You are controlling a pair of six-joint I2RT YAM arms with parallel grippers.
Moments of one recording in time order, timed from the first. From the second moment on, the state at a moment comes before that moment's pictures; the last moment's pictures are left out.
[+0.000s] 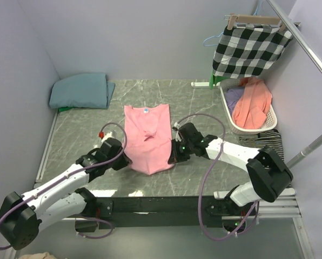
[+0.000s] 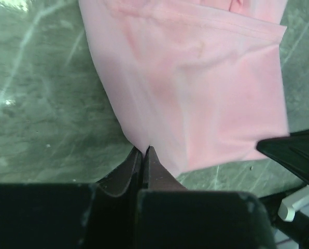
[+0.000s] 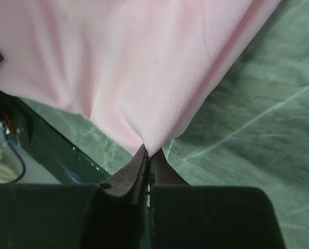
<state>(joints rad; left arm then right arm) -0.66 0.91 0.49 -0.40 -0.10 -1.02 0.69 1.46 0.75 -0.27 -0.35 0.57</state>
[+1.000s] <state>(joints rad) -0.32 1.63 1.12 -0.24 -0.14 -0.78 0.45 2.02 1.67 -0.52 -0.34 0.36</state>
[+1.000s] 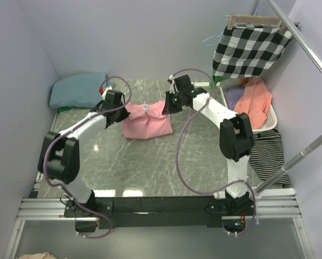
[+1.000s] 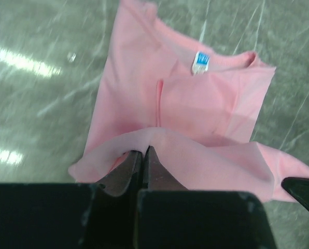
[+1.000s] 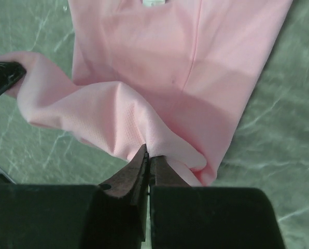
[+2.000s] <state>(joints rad) -0.08 2.13 1.60 0.04 0.09 -0.65 0.29 2.40 2.15 -0.25 -0.32 0.36</state>
